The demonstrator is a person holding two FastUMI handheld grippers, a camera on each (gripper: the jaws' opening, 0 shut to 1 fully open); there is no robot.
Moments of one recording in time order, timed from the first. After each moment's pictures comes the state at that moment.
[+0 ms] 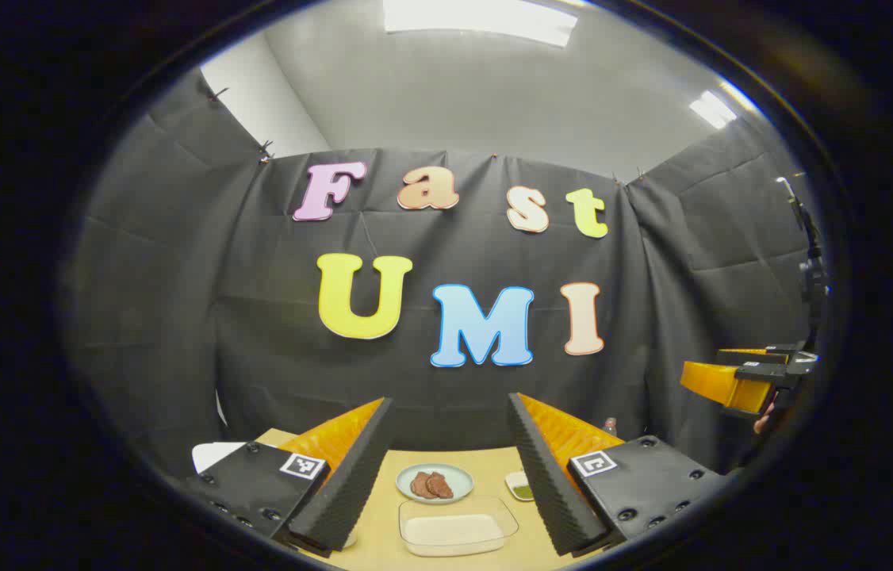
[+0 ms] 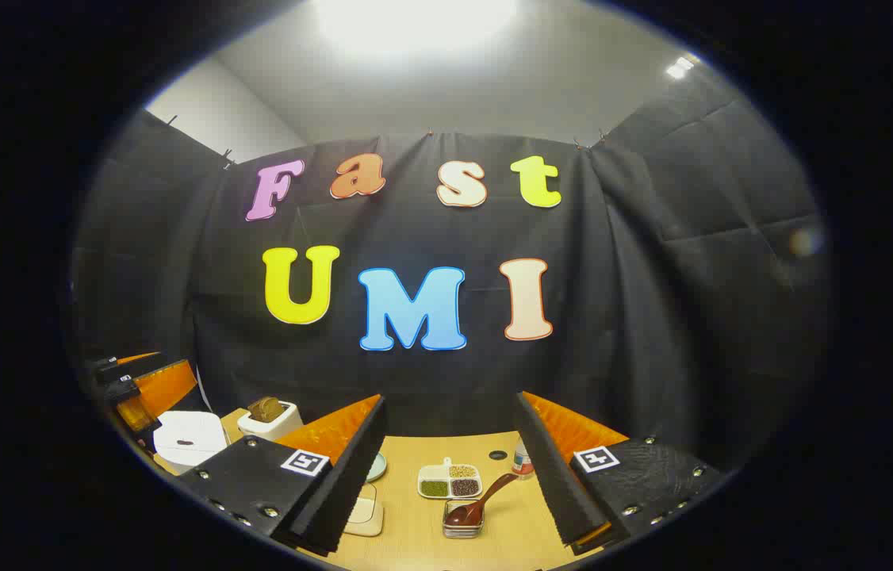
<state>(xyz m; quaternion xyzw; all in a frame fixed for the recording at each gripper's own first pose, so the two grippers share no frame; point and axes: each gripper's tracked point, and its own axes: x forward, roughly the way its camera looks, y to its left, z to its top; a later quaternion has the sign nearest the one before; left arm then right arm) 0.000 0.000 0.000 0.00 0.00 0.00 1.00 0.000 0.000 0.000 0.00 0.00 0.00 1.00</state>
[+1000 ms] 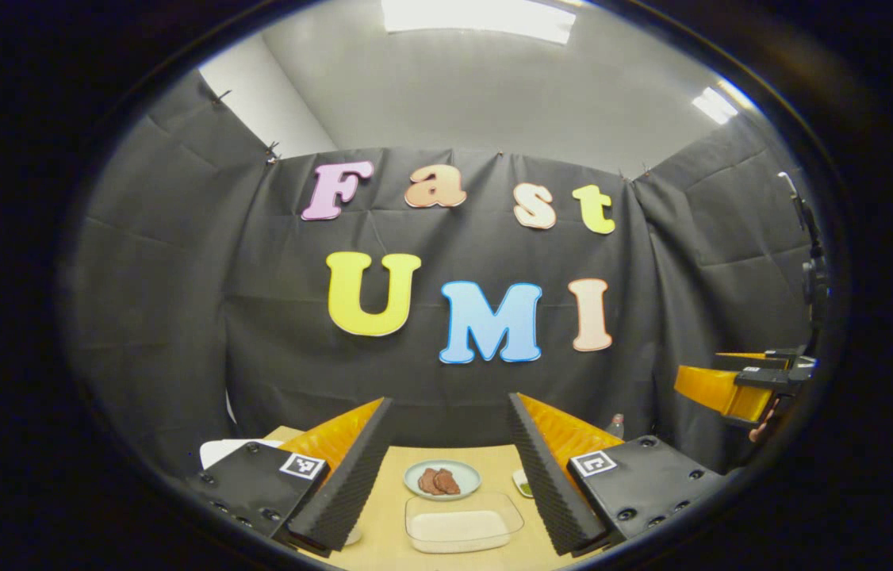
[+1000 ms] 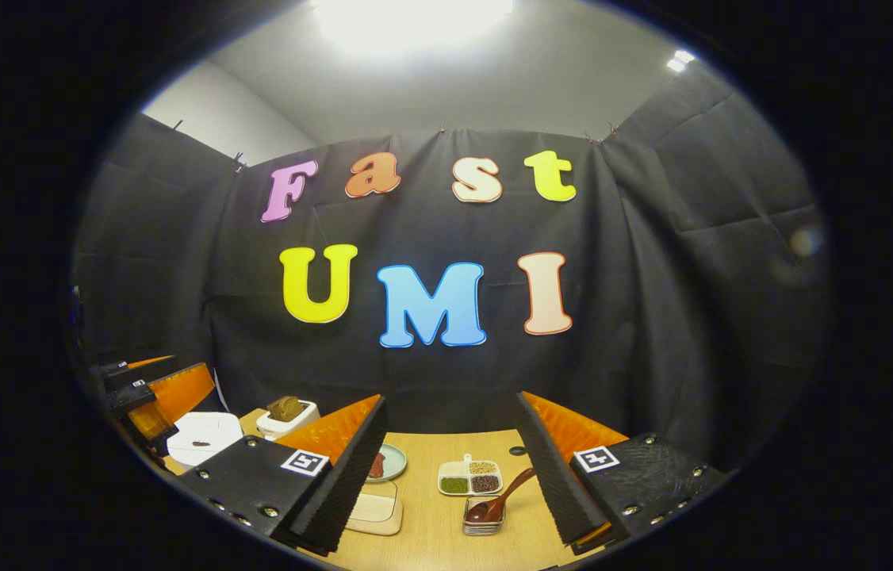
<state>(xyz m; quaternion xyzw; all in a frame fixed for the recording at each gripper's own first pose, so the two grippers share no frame) -0.008 0.012 -0.003 0.00 0.00 0.03 1.00 0.001 0.016 -0.006 0.01 0.00 0.03 1.00</state>
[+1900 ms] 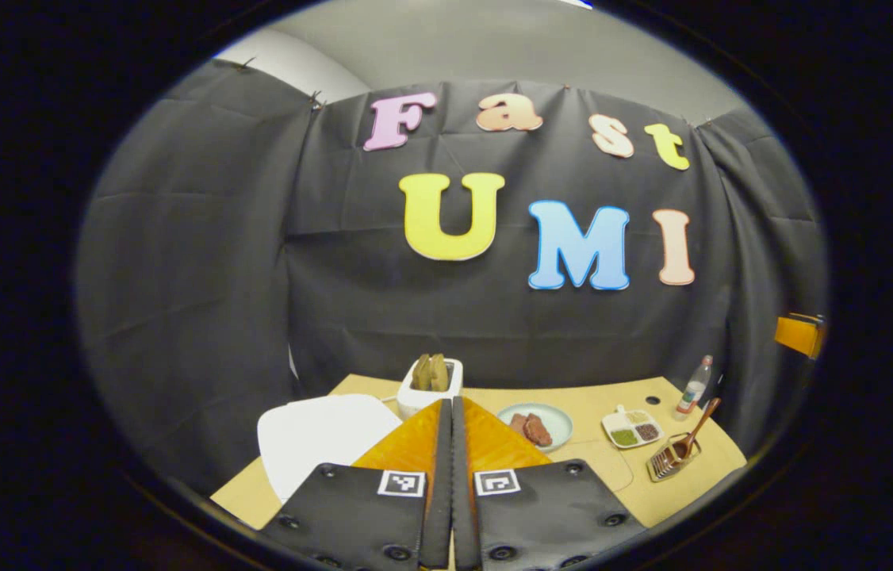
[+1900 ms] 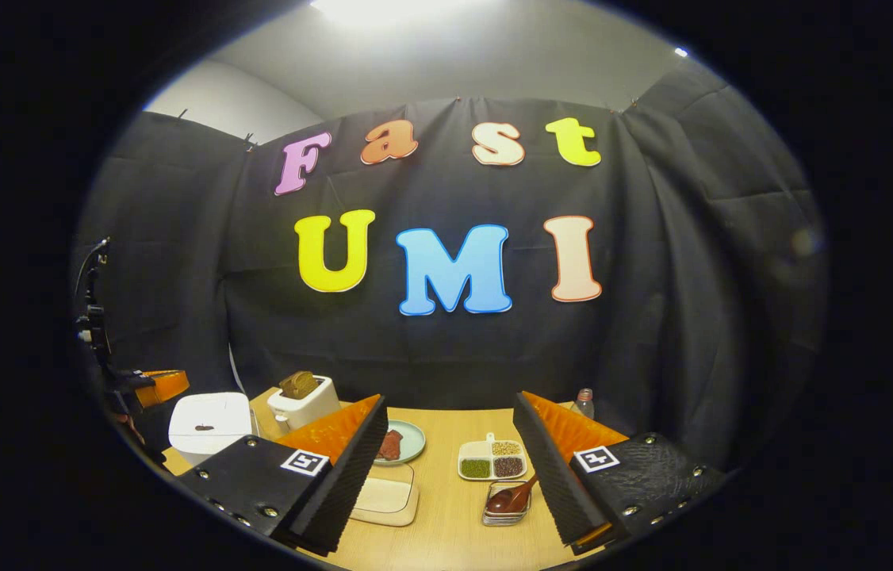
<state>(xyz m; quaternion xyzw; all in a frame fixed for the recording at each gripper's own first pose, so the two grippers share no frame) 0.009 0.171 -0.119 -0.01 0.15 0.12 0.98 0.032 0.046 -0.062 0.01 0.06 0.07 1.00</state>
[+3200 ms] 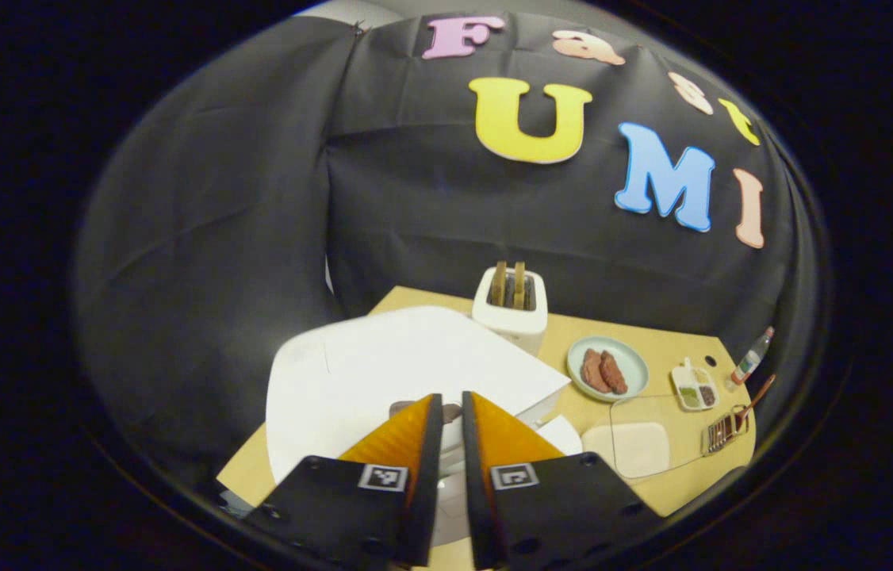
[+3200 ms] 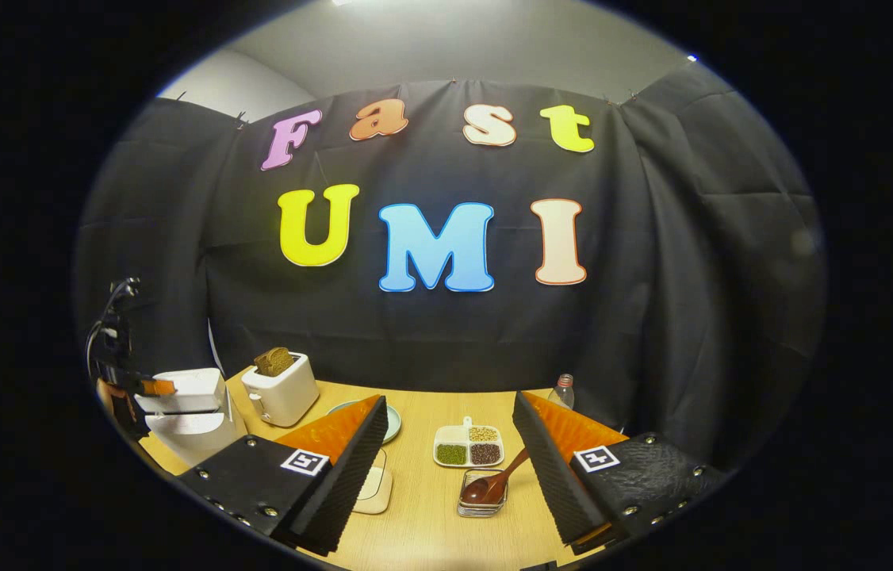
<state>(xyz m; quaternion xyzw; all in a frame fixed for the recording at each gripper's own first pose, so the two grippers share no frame) 0.025 0.283 -0.193 -0.03 0.26 0.19 0.95 0.042 0.020 -0.086 -0.02 0.09 0.04 0.99</state>
